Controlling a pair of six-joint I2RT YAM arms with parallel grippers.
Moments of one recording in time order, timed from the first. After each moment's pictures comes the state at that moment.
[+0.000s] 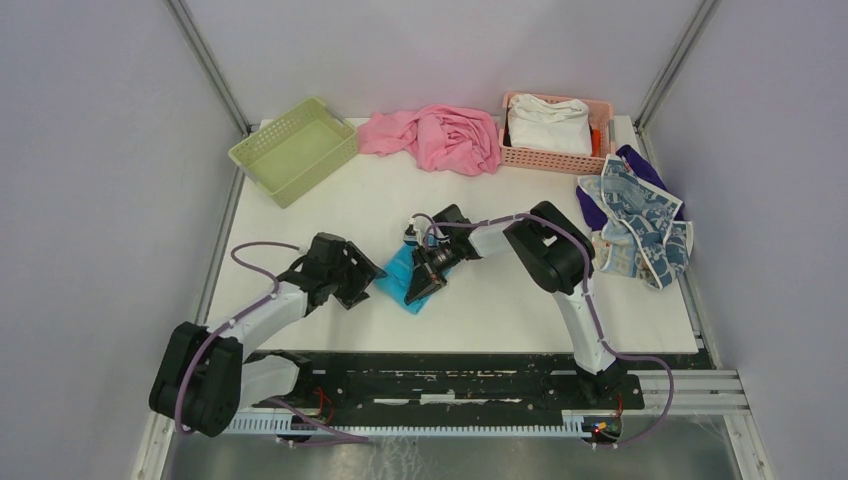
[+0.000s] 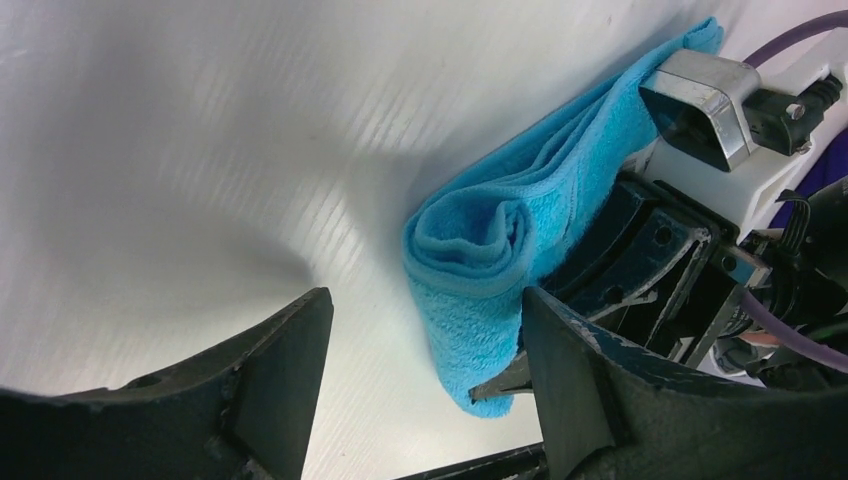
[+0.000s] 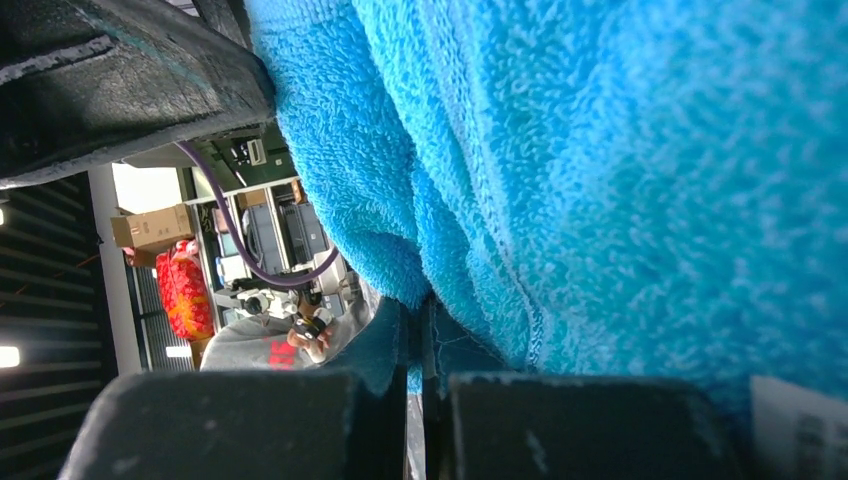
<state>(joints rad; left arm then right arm) -0.35 1.14 0.45 -0.22 0.11 -1.11 0.68 2.26 1.26 -0.06 -1.17 0.52</state>
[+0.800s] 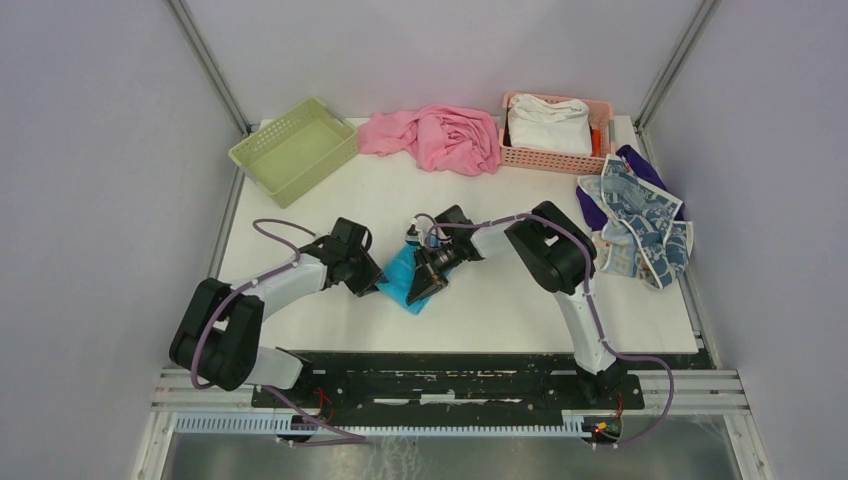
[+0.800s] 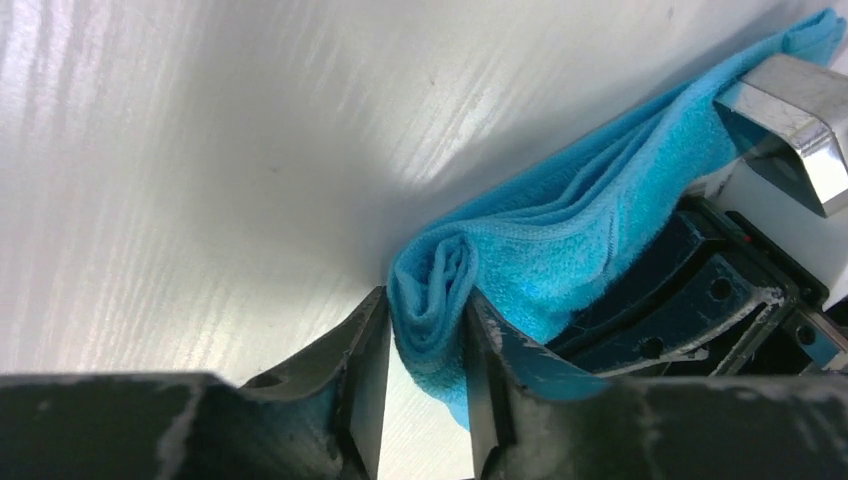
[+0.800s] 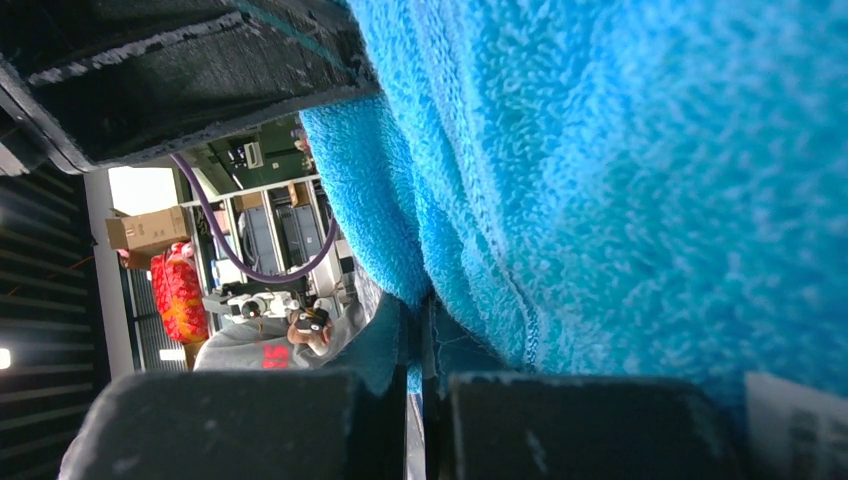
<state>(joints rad) -0.42 1.39 0.66 -0.35 0.03 -1.05 0.67 2.25 1.24 -0.04 -1.17 0.51</state>
